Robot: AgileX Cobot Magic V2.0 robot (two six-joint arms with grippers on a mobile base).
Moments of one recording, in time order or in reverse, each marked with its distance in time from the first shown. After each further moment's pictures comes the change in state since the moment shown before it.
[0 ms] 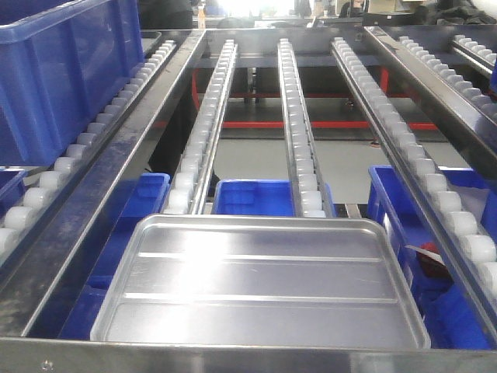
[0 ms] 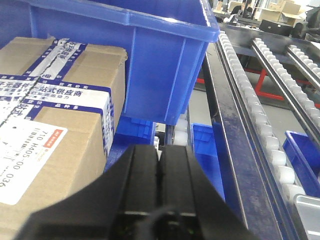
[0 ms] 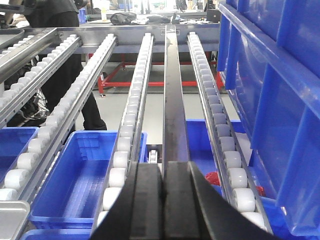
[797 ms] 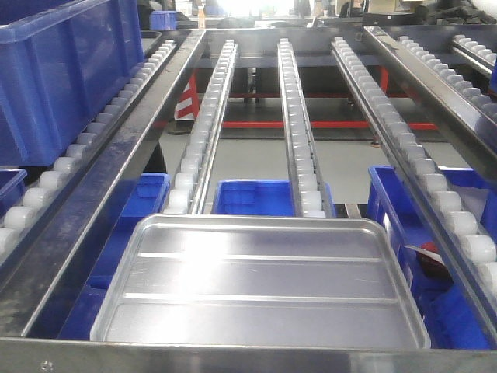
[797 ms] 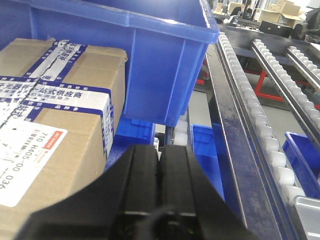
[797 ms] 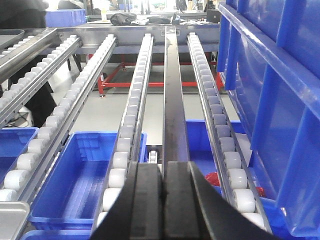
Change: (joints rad) left arm 0.000 0.000 0.000 0.000 -0.009 0.000; right arm 0.000 0.000 0.000 0.000 -0.002 0.000
